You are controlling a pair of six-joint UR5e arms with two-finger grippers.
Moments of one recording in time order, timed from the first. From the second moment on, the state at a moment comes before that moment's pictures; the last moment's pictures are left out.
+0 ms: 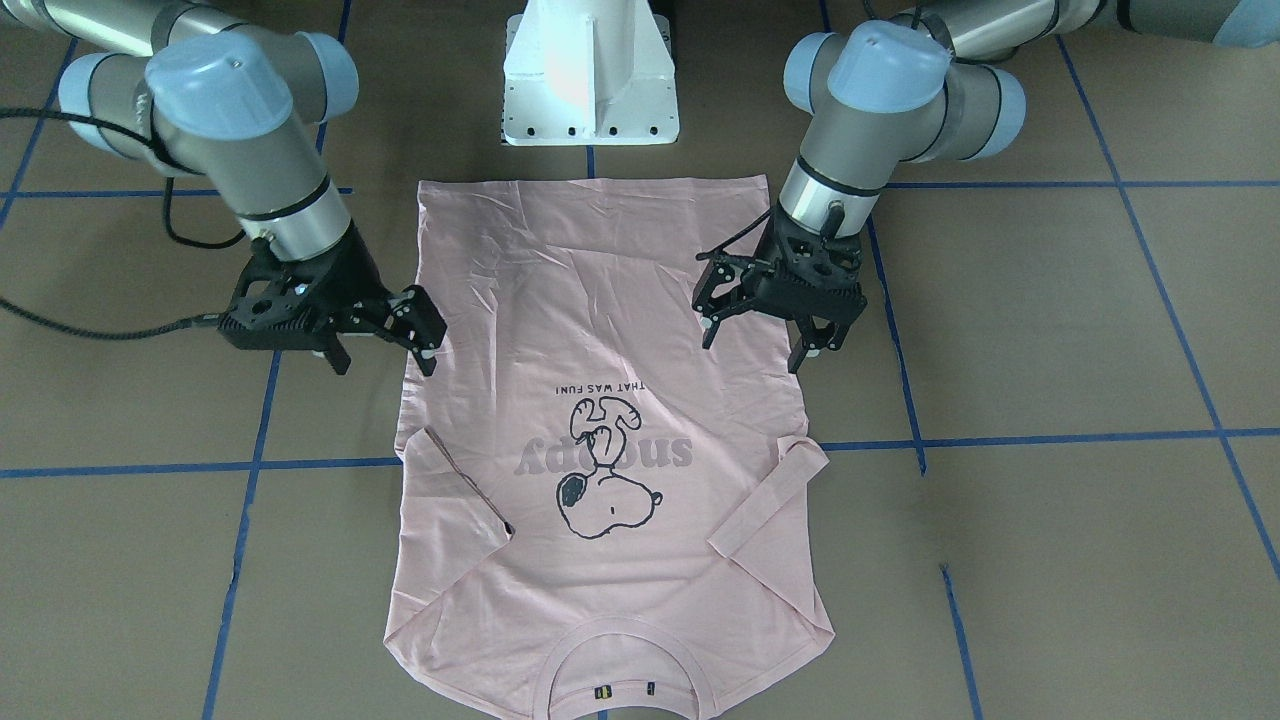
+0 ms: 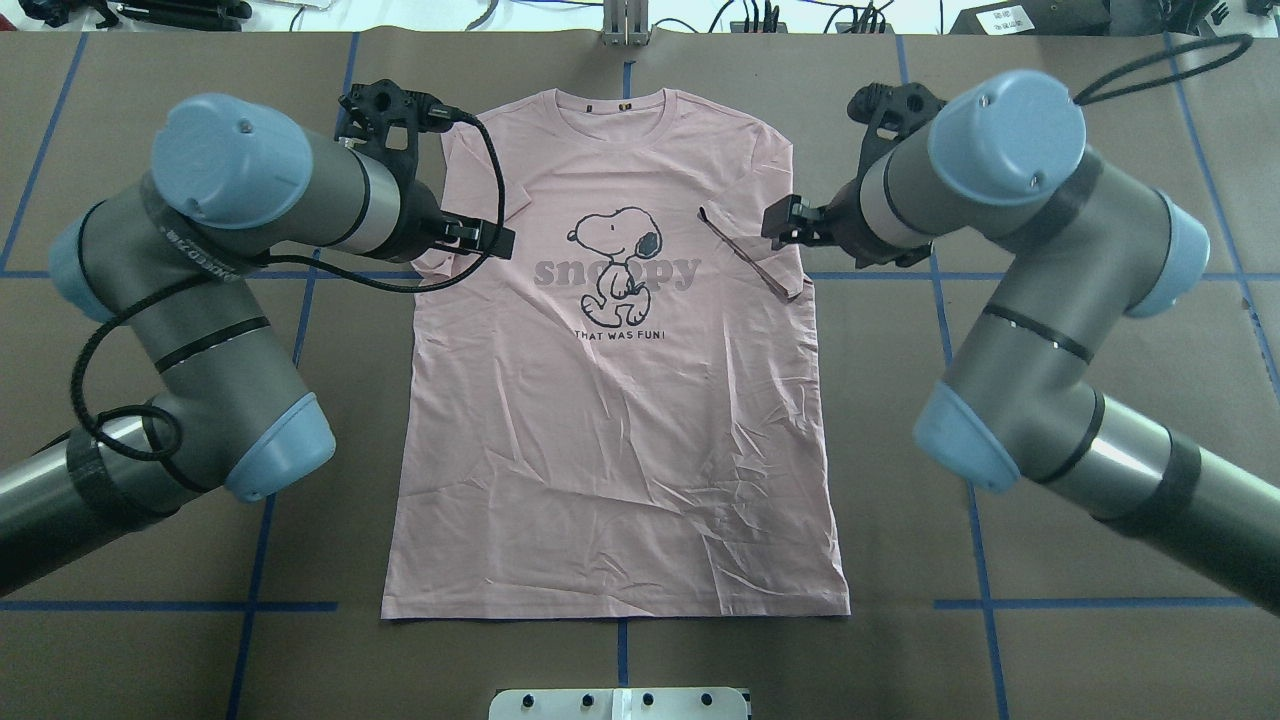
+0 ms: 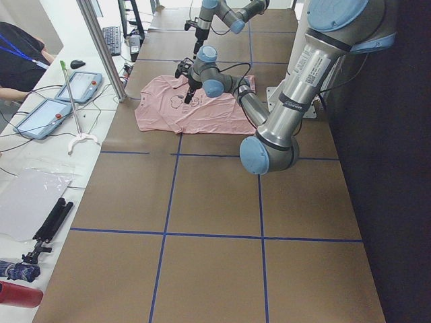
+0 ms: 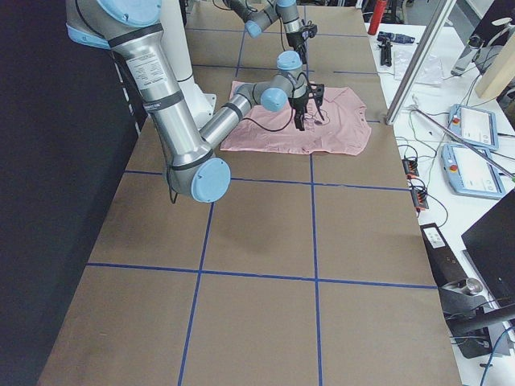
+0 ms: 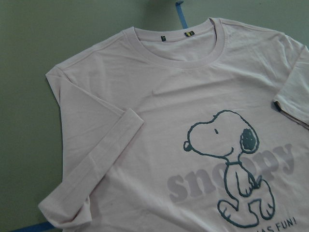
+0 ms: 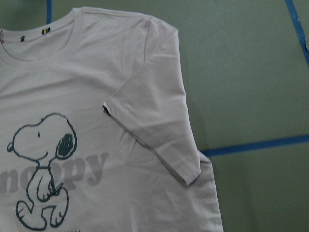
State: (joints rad) left arm -0.70 -2.08 -1.79 -1.93 -1.83 -0.94; right arm 0.69 -1.13 1.86 -1.38 1.82 1.33
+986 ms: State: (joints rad) left arm -0.31 -1.71 -2.01 -2.09 -1.61 -1.29; right arm 0.11 -1.51 2.20 -1.31 1.35 1.76
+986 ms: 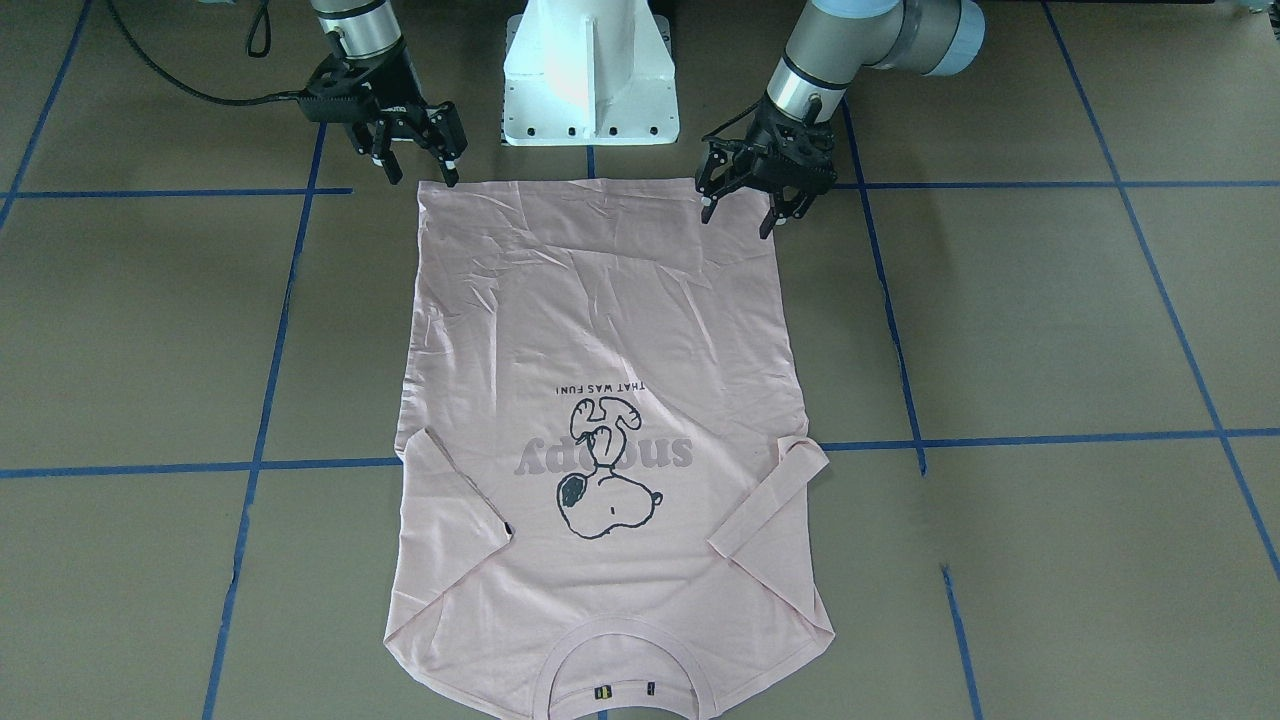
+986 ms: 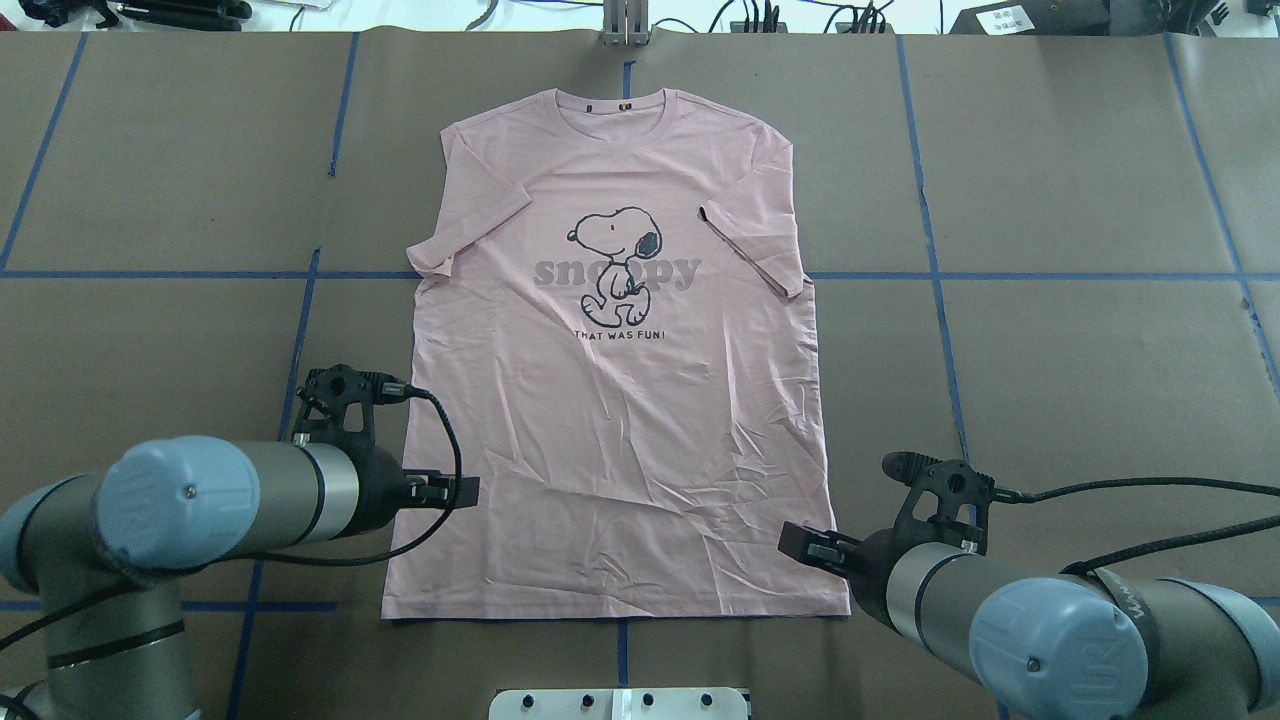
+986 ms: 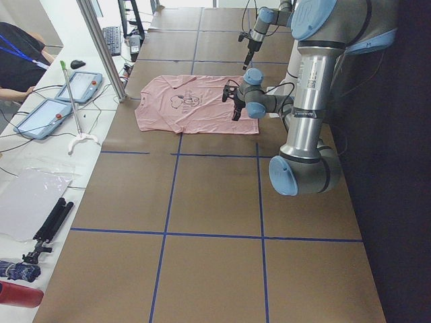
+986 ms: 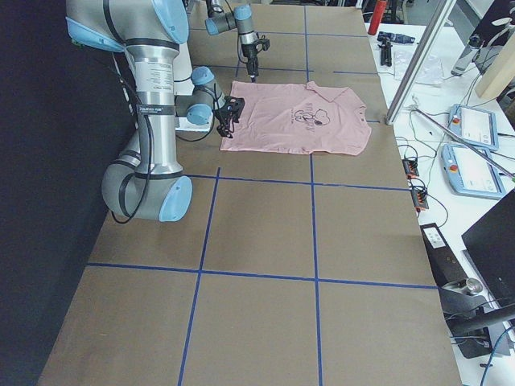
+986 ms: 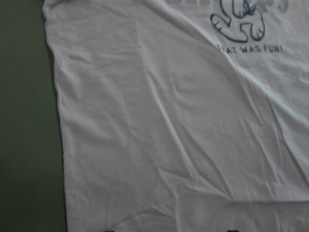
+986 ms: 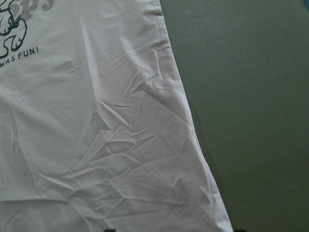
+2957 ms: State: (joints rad) left arm -0.13 -1.56 -2.04 -2.14 -1.53 -1.43; right arm 0.09 -1.52 2.20 -1.30 1.33 1.77
